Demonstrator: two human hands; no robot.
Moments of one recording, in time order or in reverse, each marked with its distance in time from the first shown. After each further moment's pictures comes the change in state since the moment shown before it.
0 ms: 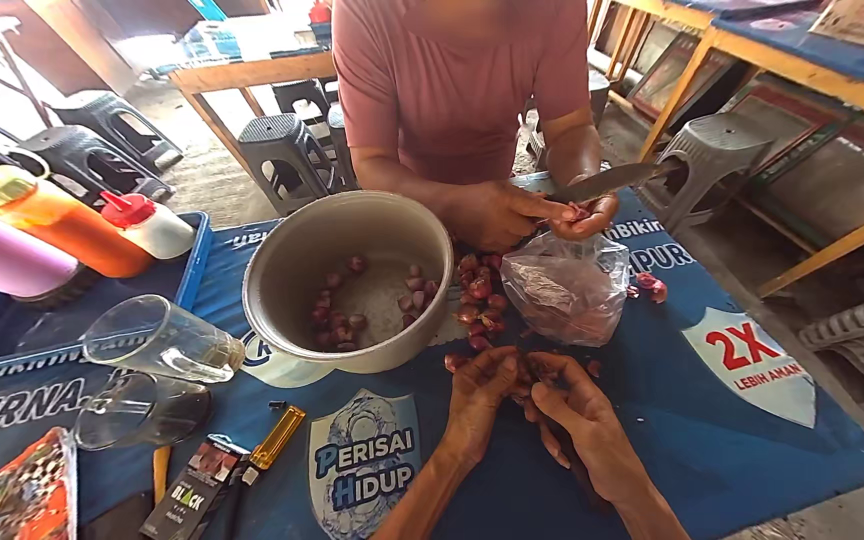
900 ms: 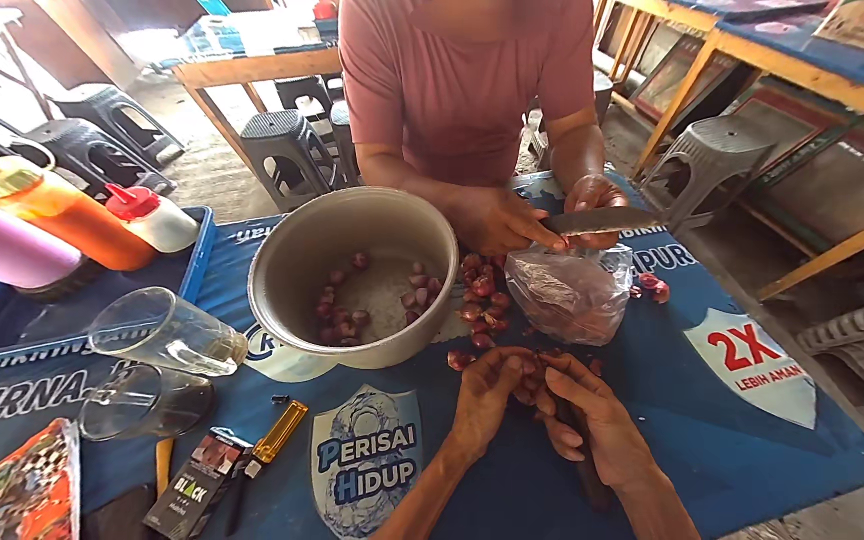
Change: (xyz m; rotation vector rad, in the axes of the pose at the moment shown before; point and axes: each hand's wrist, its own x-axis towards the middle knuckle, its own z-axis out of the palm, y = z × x) left_hand 0.000 -0.003 -0.001 0.202 -0.100 0.115; right_hand 0.007 -0.003 -0.009 0.259 0.021 0.197
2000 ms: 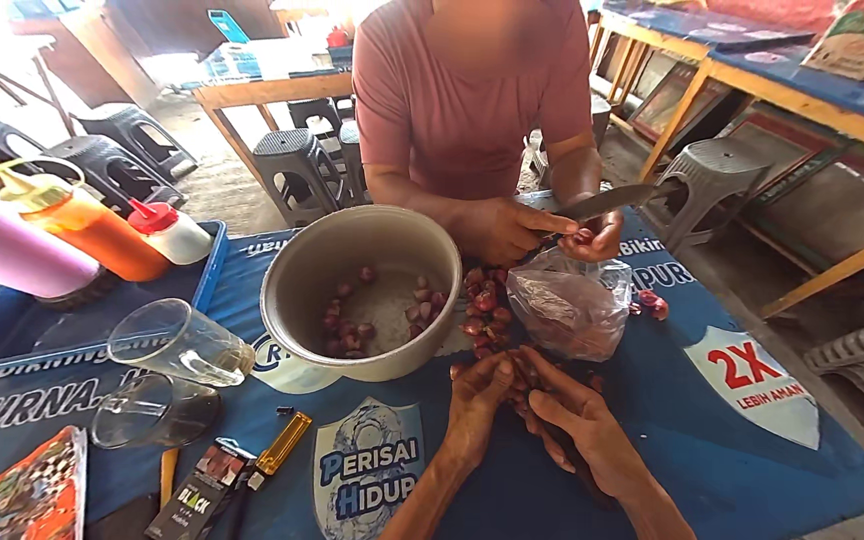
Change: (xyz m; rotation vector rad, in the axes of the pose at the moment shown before) left_hand 0.006 0.003 -0.007 -0.159 0.095 -0.041; right_hand 0.010 -0.004 0.001 -0.304 -0.174 -0.132
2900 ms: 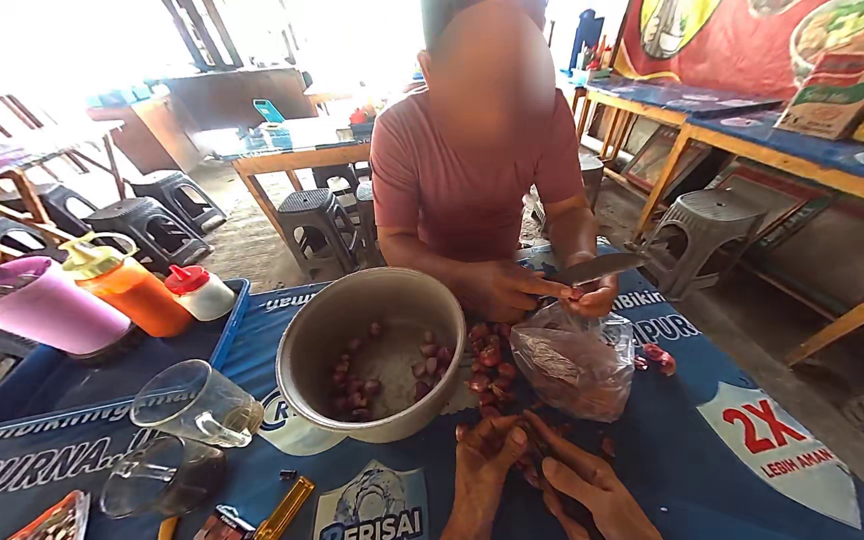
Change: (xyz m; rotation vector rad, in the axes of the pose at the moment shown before) left_hand -0.003 -0.006 0.003 0.051 0.089 0.096; right_hand -0.002 0.007 -0.008 0.021 -0.071 0.016
